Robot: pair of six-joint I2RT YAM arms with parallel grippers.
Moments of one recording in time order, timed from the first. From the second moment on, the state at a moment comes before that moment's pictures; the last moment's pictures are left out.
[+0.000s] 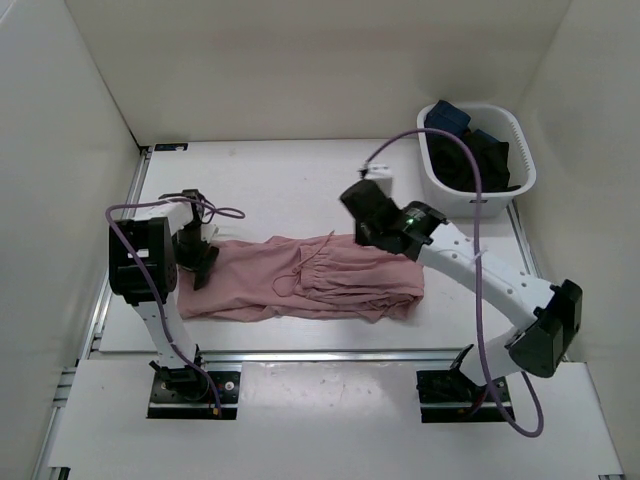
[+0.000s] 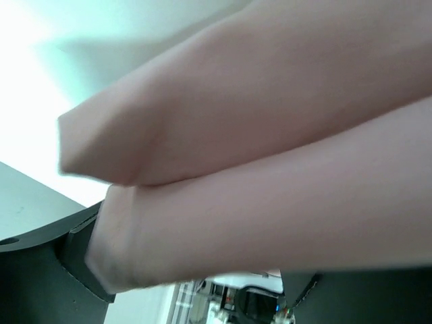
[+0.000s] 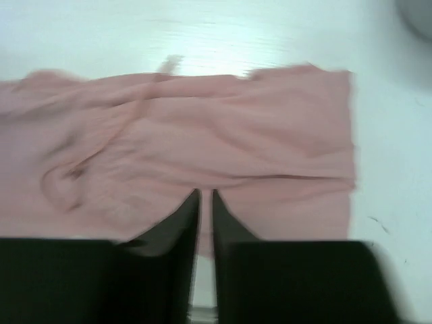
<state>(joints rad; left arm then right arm) 0.05 1.91 1.22 -0.99 -0.28 0.33 0.95 1.48 1.46 -0.86 0.49 0.57</state>
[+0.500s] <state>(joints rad) 0.05 1.91 1.36 -1.02 -0.30 0.31 0.71 1.61 0.93 -0.70 0.29 0.69</state>
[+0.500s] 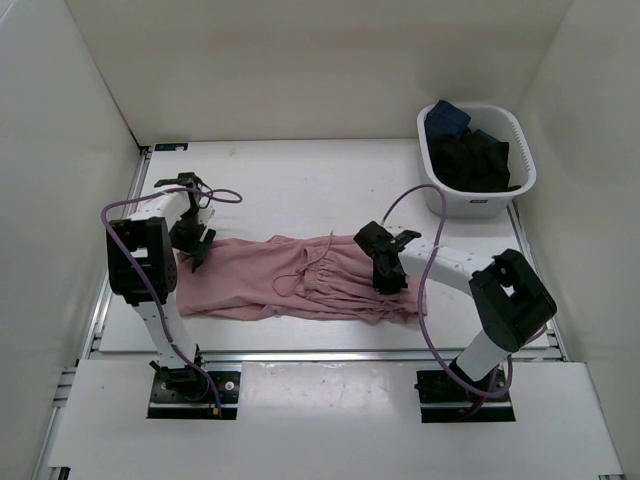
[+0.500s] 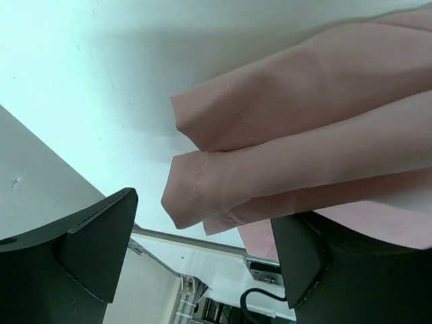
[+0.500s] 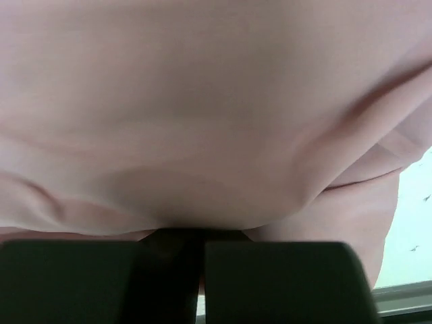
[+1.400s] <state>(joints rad) 0.05 1.90 1.30 -1.03 -0.32 0.30 0.10 1.46 0.72 -0.40 -0.31 0.50</state>
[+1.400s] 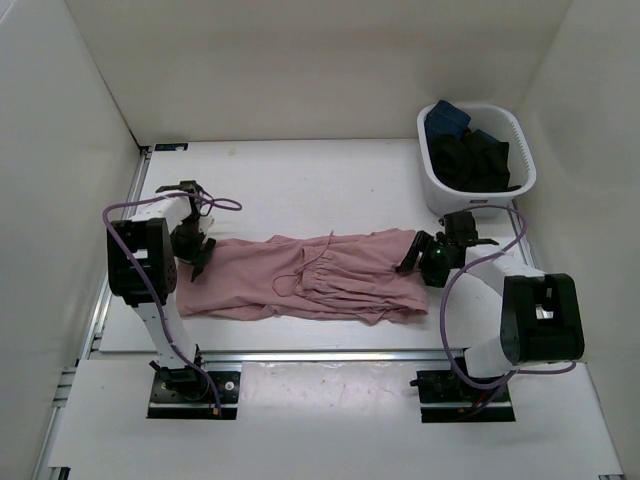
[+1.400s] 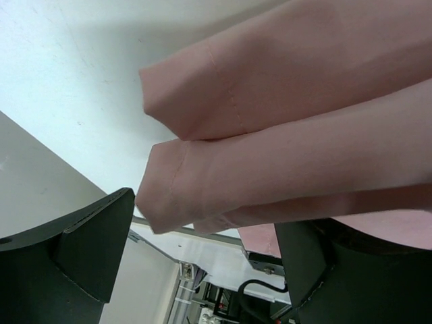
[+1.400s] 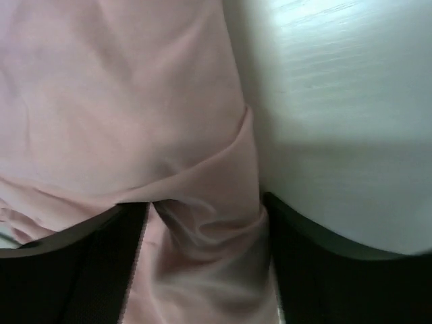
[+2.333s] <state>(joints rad) -0.29 1.97 1.29 -1.04 -0.13 0.25 0.35 1.56 1.75 -1.28 0.19 0.38</state>
